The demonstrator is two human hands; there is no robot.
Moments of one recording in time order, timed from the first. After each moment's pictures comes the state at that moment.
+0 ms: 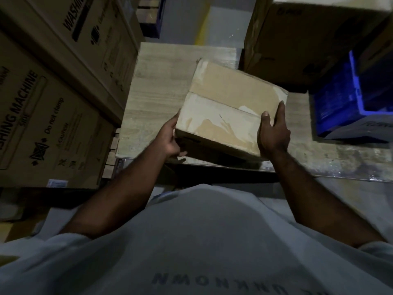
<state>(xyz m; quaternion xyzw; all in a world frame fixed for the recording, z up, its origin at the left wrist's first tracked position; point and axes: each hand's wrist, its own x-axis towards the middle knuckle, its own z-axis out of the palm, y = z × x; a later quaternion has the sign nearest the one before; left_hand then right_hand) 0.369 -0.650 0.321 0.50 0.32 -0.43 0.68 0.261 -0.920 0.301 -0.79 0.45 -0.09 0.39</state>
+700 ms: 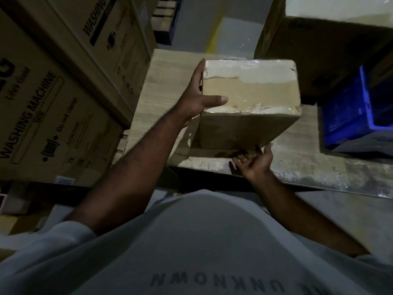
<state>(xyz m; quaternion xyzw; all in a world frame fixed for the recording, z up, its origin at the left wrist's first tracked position) 0.418 -0.698 0.389 0.70 -0.10 -0.25 0.66 0.253 -0.859 0.270 -0.22 0.49 -0.08 0.84</state>
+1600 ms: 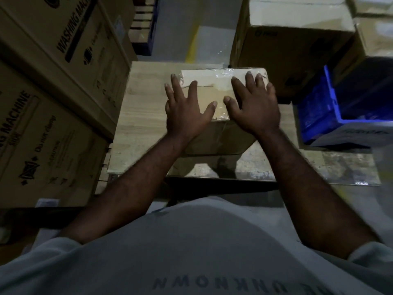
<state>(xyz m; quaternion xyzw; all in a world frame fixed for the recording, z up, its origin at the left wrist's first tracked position) 0.377 -0.735 0.399 0.96 -0.17 -0.01 0.22 0.316 -0.919 0.411 -0.99 0.13 -0.07 0.06</state>
